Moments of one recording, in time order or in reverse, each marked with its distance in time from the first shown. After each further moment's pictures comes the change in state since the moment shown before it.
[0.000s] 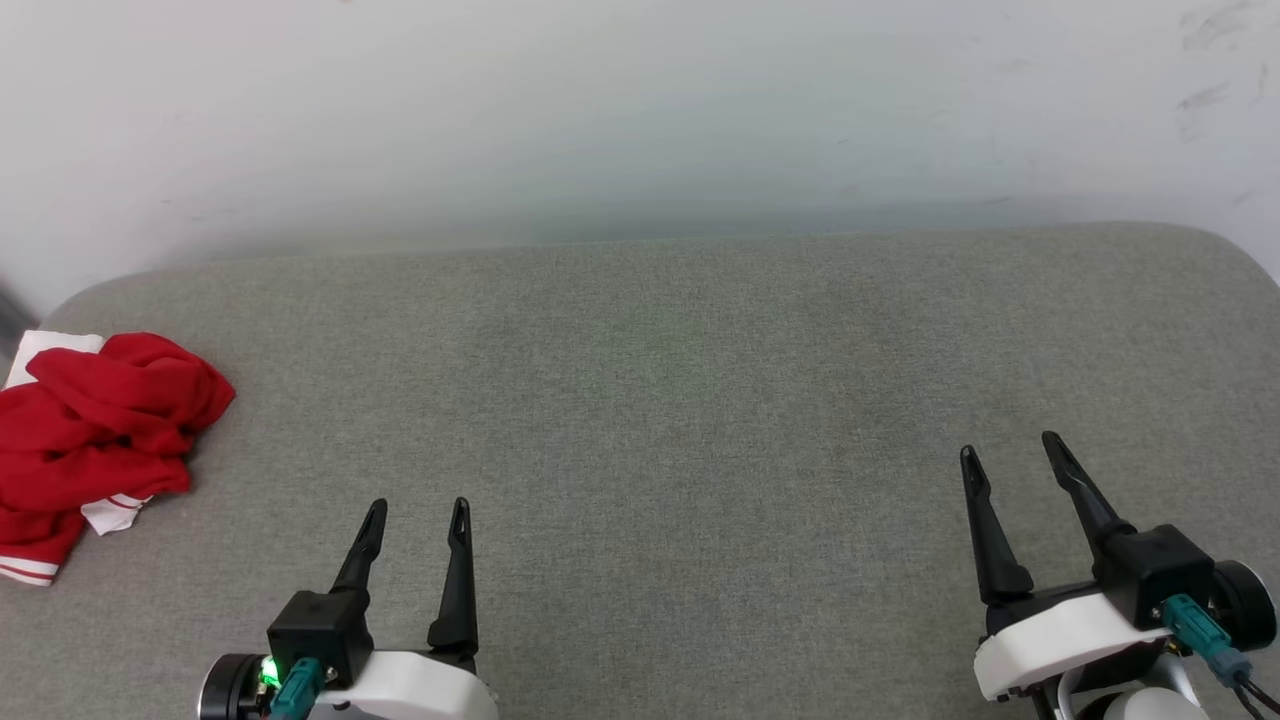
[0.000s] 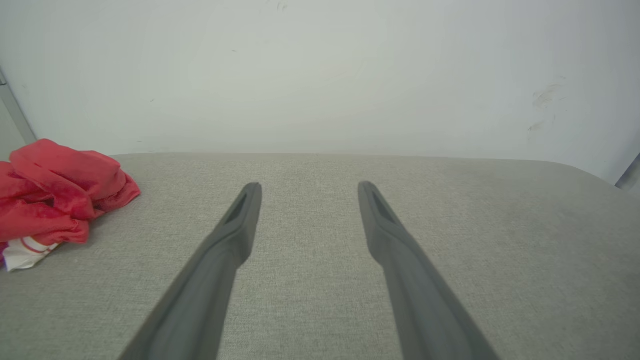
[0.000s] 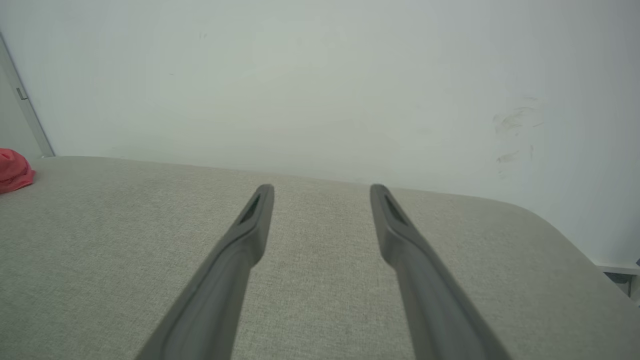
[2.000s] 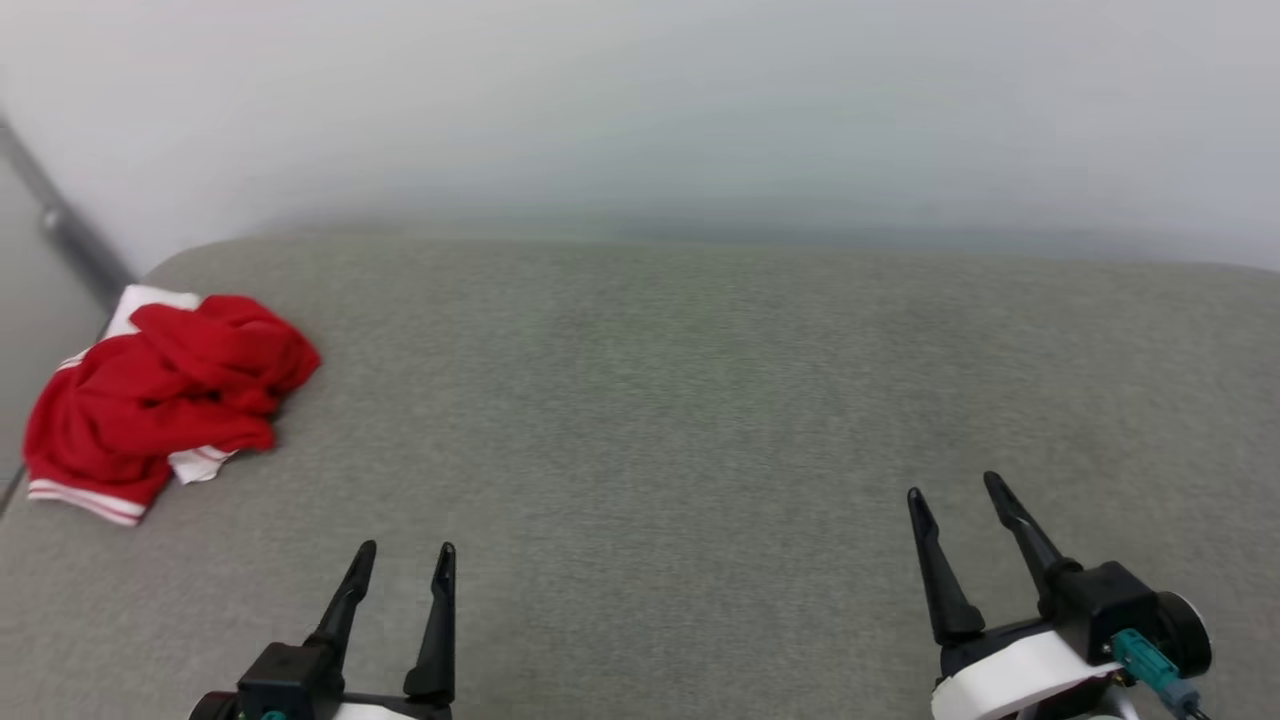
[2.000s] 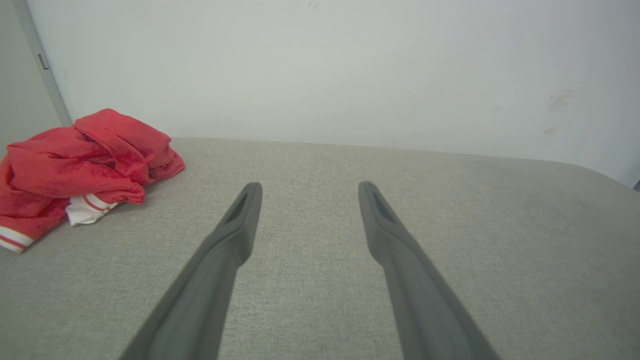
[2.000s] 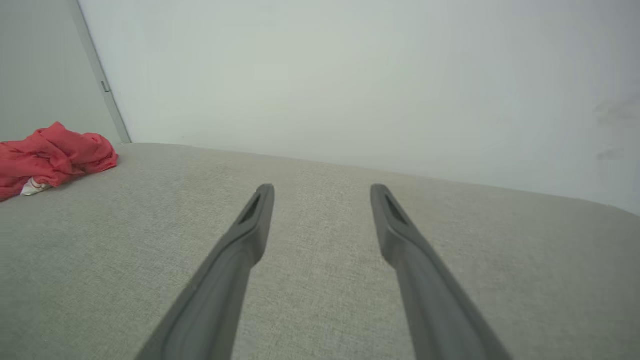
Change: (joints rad) left arm 0.079 -0.144 0.221 0.060 0.150 -0.293 -0.071; right arm 0.018 0.000 0.079 0.086 0.048 0.000 -0.071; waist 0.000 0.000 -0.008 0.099
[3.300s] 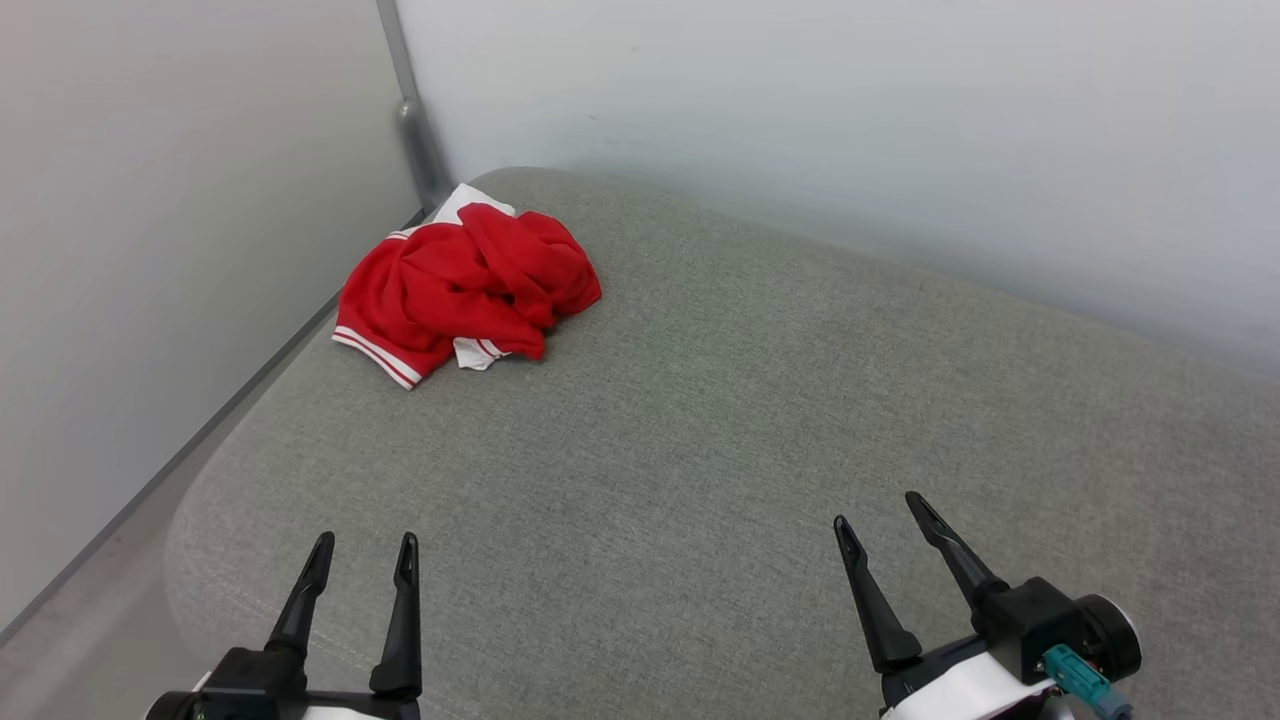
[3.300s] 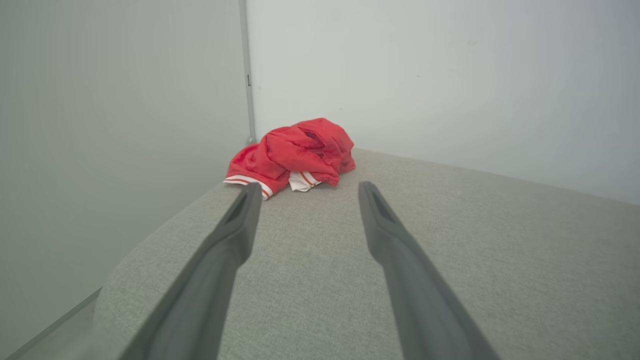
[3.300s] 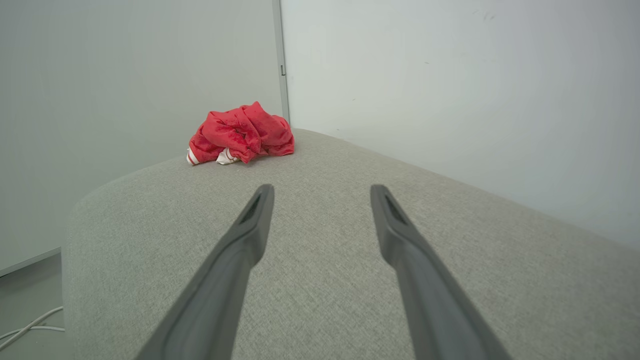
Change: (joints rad) left arm 0.021 0.000 0.064 -0.064 0.038 -0.013 0.000; right arm 0.005 0.000 0.128 0.009 0.009 0.000 0.000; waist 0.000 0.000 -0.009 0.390
